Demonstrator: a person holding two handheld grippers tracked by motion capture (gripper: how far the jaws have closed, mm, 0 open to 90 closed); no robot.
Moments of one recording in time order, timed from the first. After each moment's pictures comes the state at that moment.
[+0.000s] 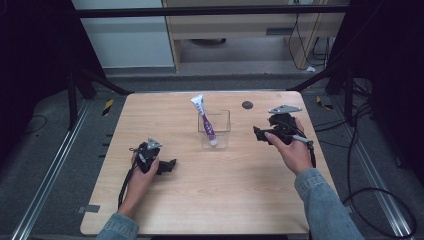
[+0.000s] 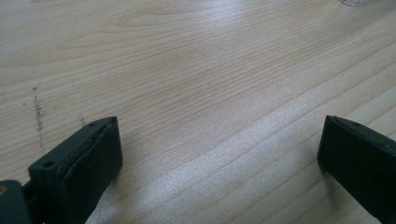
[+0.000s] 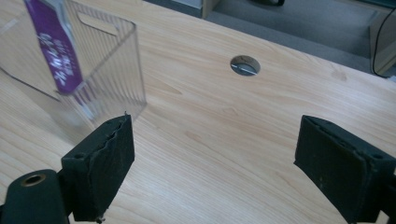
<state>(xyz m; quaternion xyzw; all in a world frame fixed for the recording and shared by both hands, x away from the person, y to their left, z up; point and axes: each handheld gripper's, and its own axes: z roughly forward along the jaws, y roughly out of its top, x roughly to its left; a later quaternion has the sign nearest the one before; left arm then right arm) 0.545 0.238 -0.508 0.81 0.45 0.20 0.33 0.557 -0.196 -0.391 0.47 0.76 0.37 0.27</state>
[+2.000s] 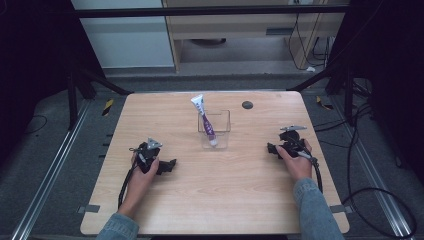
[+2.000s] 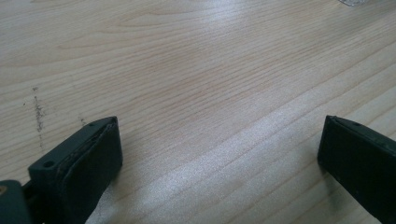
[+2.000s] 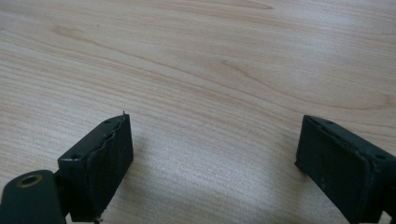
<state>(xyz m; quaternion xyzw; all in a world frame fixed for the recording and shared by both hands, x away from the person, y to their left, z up) 0.545 0.238 -0.508 0.81 0.45 0.20 0.33 0.582 -0.249 -0.505 0.58 0.72 0.30 0.24</state>
